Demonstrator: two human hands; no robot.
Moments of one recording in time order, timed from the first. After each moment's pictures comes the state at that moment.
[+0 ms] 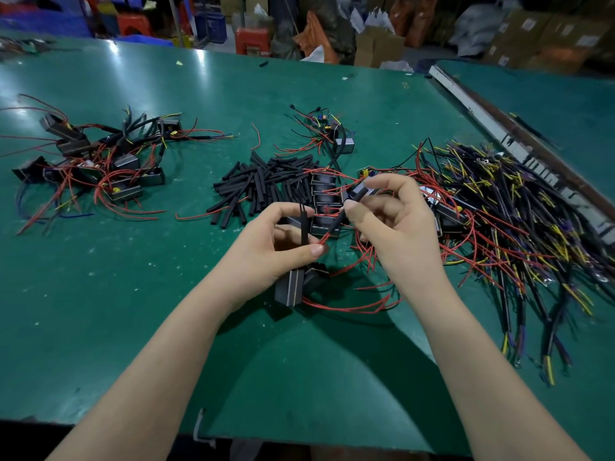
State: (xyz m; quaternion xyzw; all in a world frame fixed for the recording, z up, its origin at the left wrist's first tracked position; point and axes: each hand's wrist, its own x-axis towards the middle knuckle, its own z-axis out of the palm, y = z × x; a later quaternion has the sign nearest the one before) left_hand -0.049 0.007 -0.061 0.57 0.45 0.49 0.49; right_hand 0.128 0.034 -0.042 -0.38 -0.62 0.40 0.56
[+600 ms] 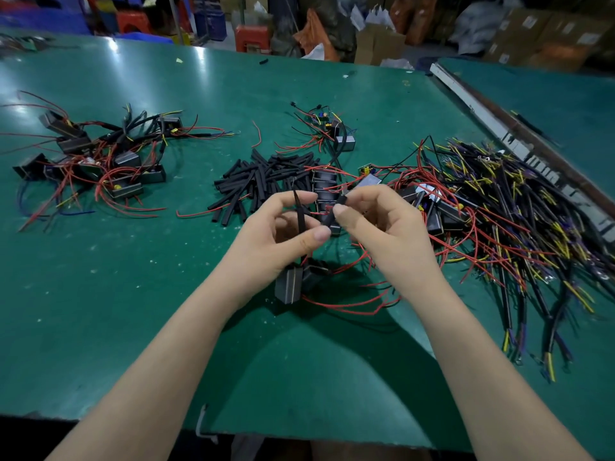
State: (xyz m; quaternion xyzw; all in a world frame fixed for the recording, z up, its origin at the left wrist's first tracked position) left_hand -0.043 0.003 -0.054 0.57 0.42 0.53 0.47; right_hand 0.123 0.032 -0.046 -0.37 -0.67 0.38 0.52
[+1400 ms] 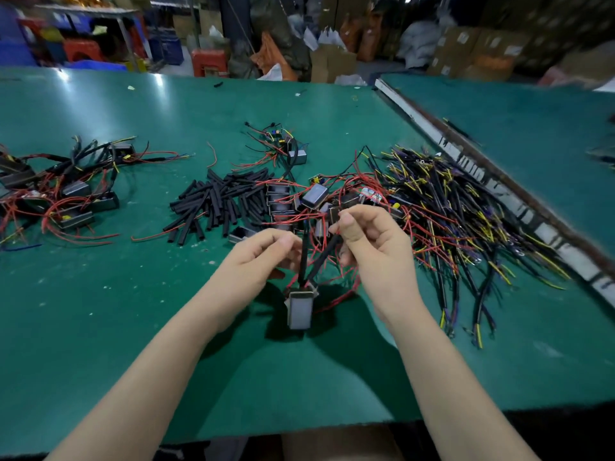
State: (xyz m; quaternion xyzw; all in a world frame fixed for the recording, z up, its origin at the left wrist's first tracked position) left_hand -0.011 -0.005 -0.059 0.58 0.43 0.48 0.50; right_hand 0.159 0.001 -0.047 -0.37 -0.54 0.42 0.63
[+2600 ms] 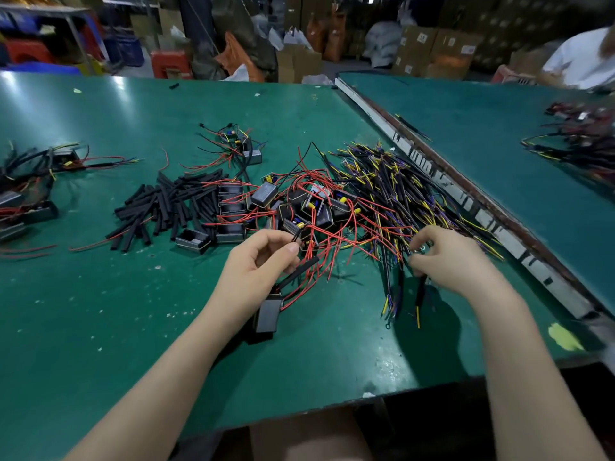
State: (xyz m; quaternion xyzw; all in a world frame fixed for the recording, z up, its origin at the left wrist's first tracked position) left_hand 0.061 -0.008 -0.064 0.59 0.40 0.54 0.45; right_hand 0.320 -0.010 -0.025 -0.79 -0.57 0.17 0.14
